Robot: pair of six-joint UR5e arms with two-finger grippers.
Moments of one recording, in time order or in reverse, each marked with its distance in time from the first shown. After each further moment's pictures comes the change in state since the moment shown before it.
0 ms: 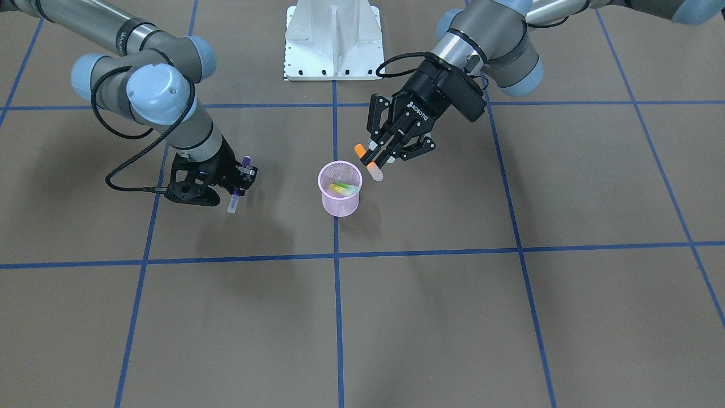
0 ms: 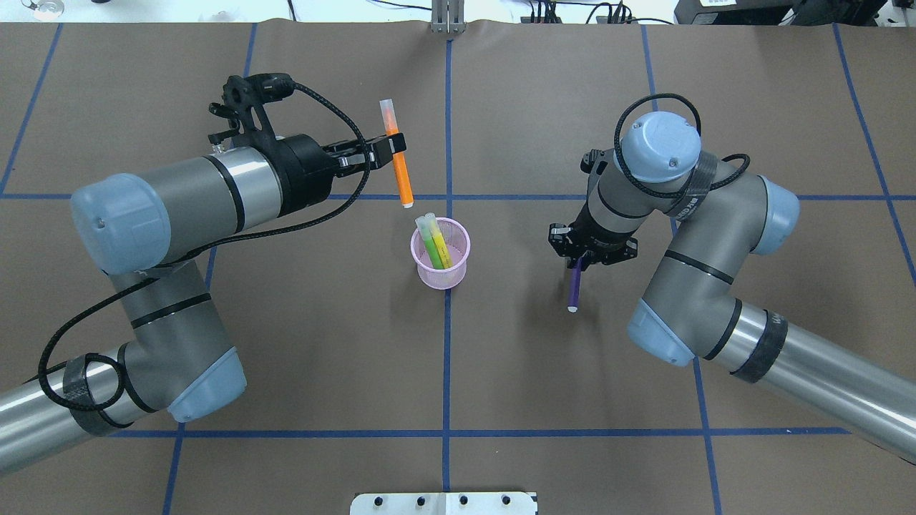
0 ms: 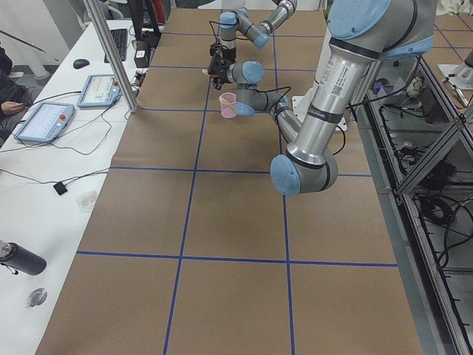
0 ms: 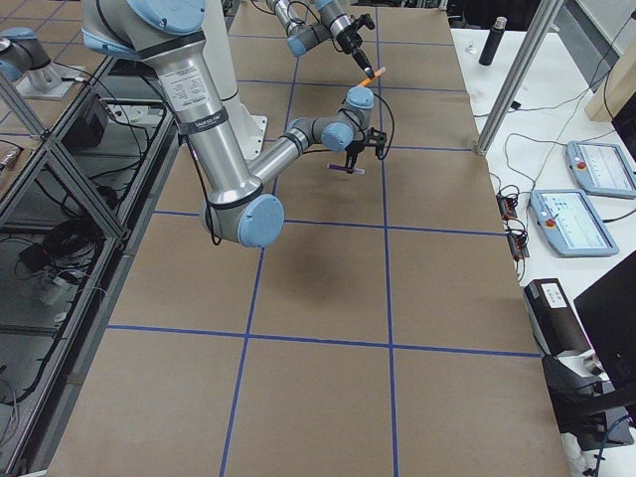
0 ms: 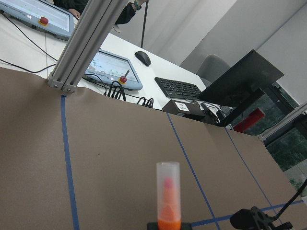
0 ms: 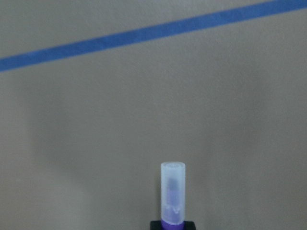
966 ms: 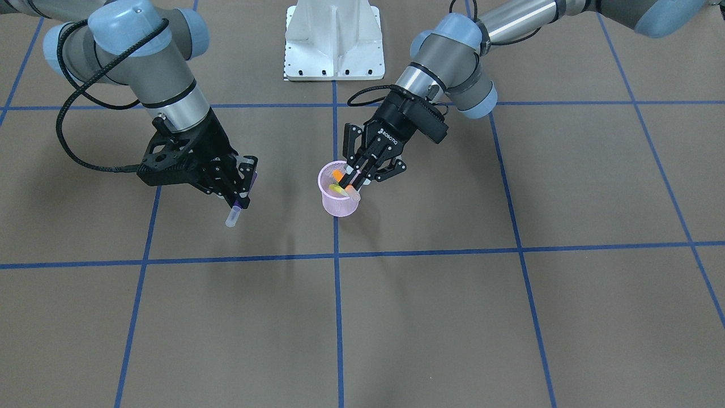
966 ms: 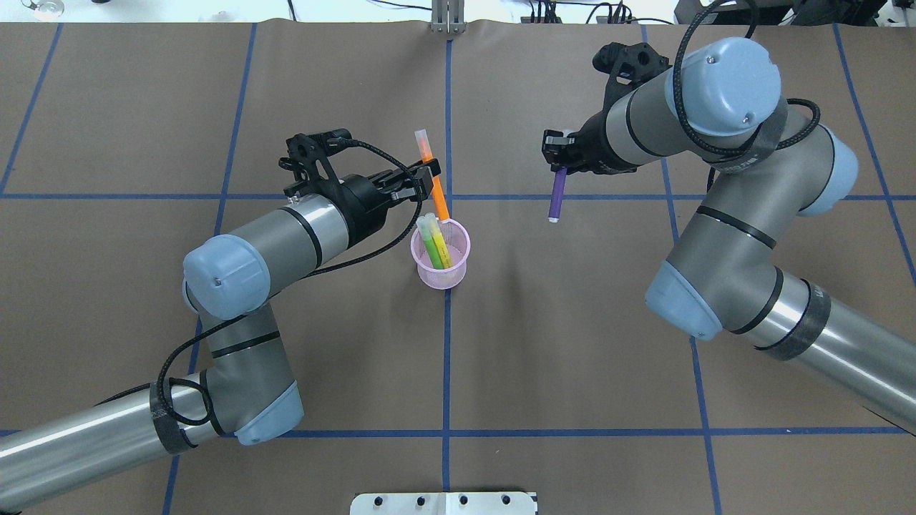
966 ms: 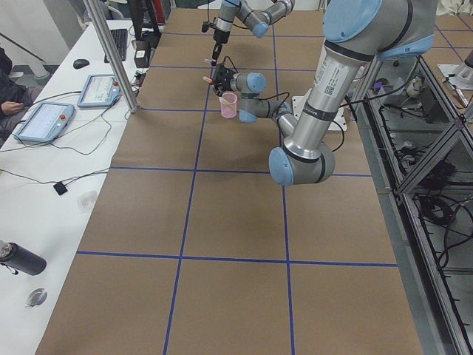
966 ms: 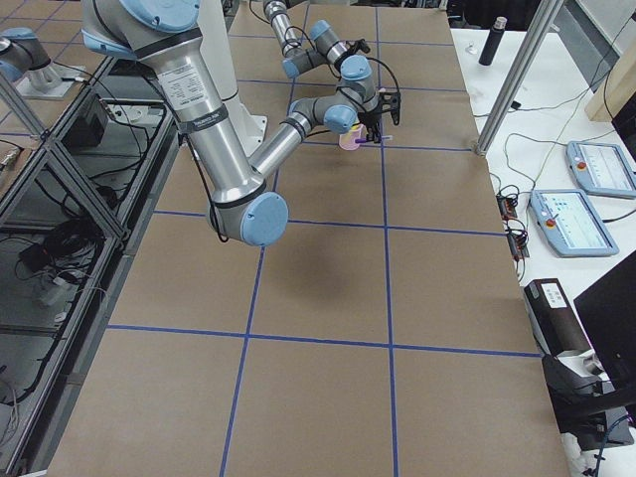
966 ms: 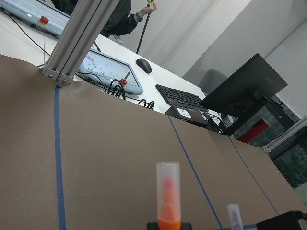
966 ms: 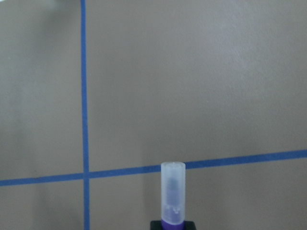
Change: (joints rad) left arm 0.089 -0.080 0.206 -0.143 0.188 0.008; right arm 0.056 0.027 0.094 0.141 -0.192 -0.001
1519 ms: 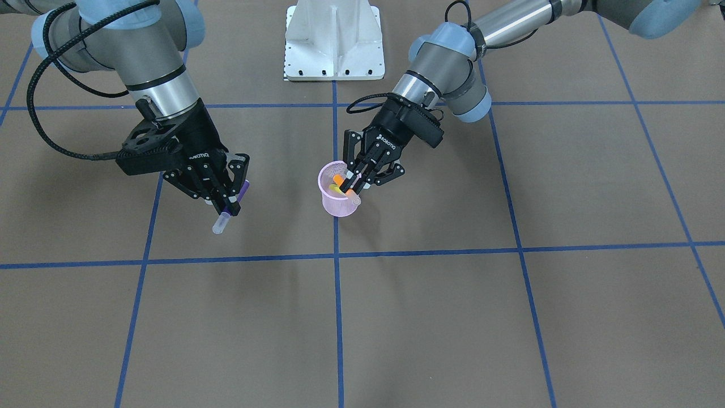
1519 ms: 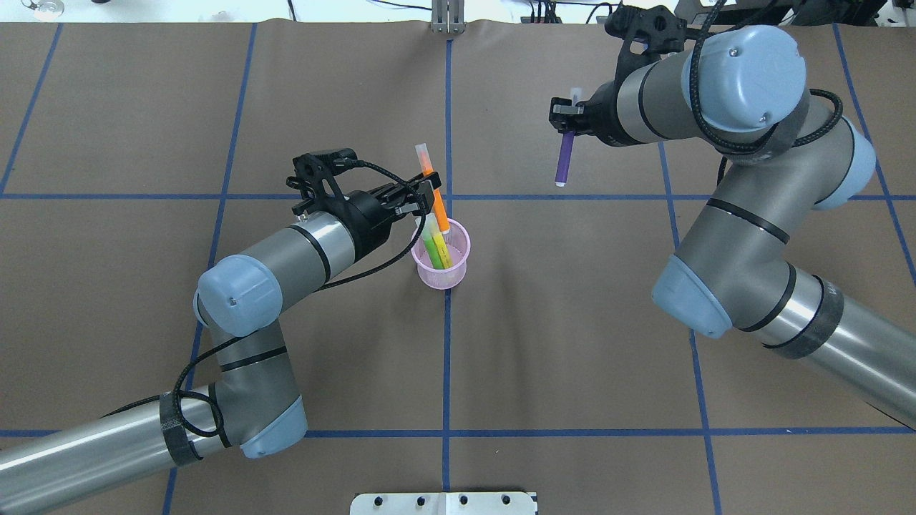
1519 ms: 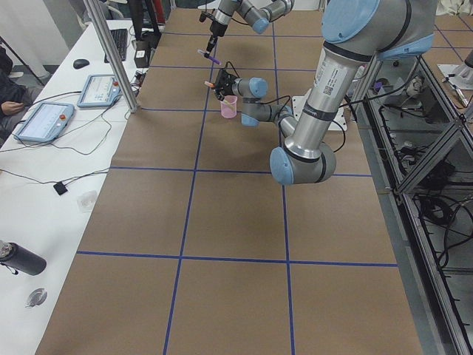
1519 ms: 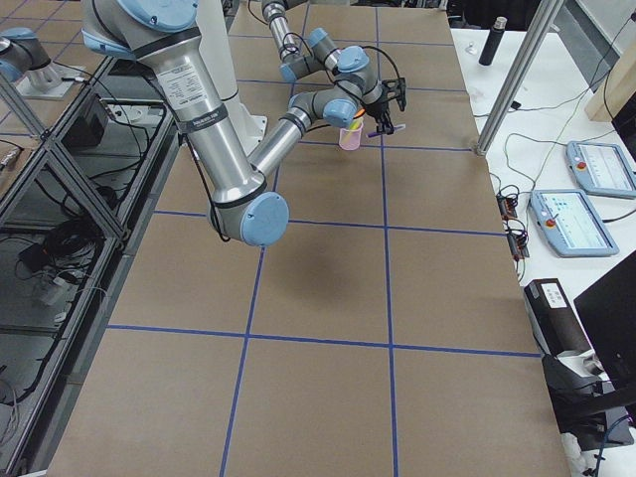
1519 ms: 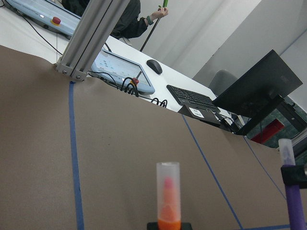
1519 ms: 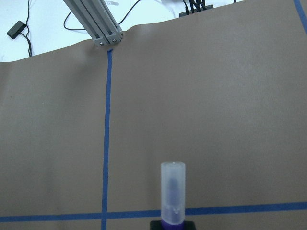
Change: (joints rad) left arm 0.037 -0.001 0.032 -0.025 0.054 0.004; right arm 0.008 0.003 0.034 0.035 -0.154 -0.075
